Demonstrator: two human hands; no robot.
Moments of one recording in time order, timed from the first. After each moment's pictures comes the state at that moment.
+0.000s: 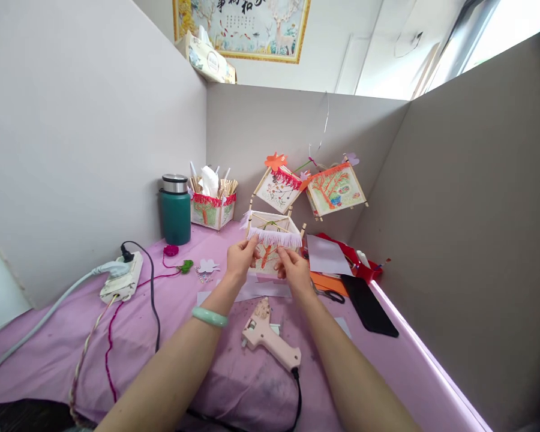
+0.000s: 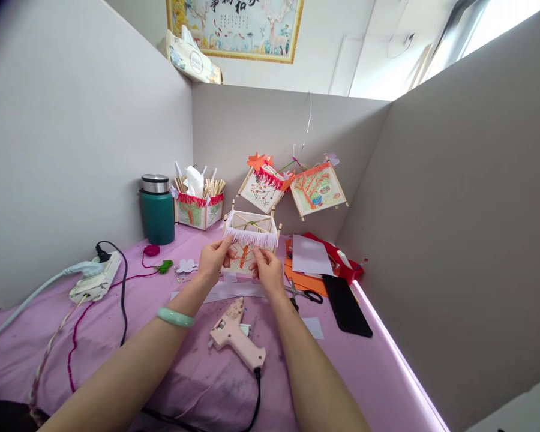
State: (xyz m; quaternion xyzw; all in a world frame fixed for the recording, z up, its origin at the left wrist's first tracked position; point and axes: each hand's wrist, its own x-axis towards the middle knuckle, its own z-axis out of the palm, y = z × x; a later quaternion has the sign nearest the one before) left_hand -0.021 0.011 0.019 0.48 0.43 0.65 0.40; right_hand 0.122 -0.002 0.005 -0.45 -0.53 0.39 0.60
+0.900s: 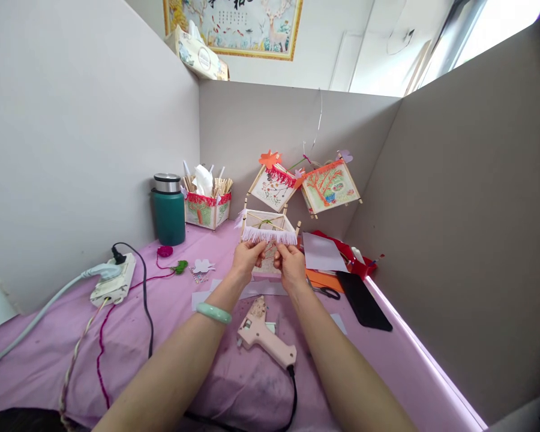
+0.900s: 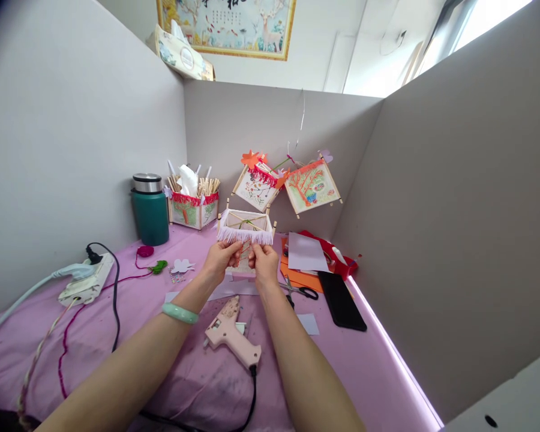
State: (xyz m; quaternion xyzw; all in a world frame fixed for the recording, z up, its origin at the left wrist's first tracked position) left_hand 0.001 0.014 0.022 0.47 0.34 0.63 0.52; right_hand 0.107 0.013 0.012 -0.36 -0.39 0.47 0.70
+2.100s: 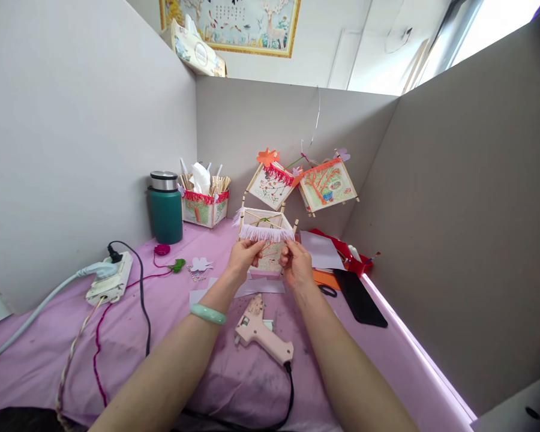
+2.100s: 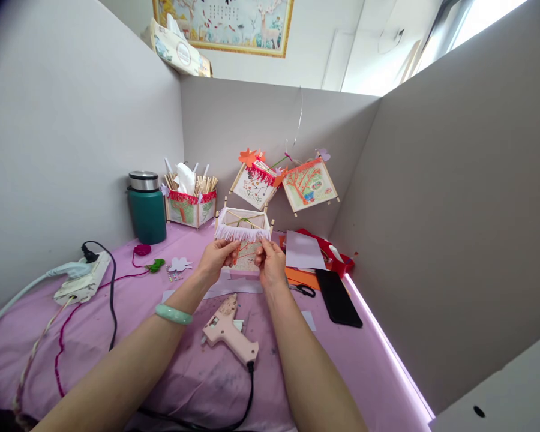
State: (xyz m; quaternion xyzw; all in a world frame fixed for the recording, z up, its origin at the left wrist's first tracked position) left_hand -0.004 0.010 0.020 0.49 0.34 0.62 0.51; right_hand 0.129 0.008 0.018 -0.29 -0.33 0.54 0.72
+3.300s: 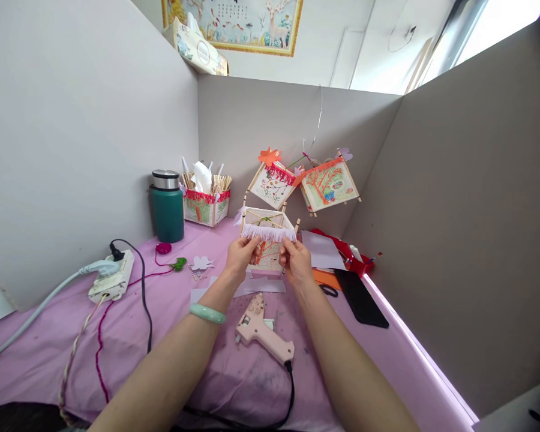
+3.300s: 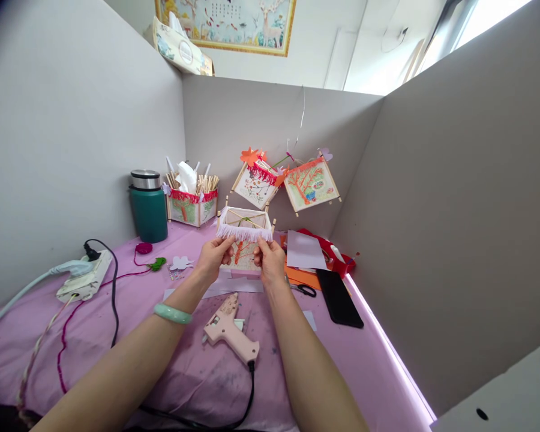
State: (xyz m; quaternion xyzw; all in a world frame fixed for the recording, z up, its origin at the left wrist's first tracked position) left_hand -0.007 0.010 0.021 0.45 0.35 0.65 0.50; right_hand 0.125 0.006 0.023 -0.33 -0.39 0.51 0.69
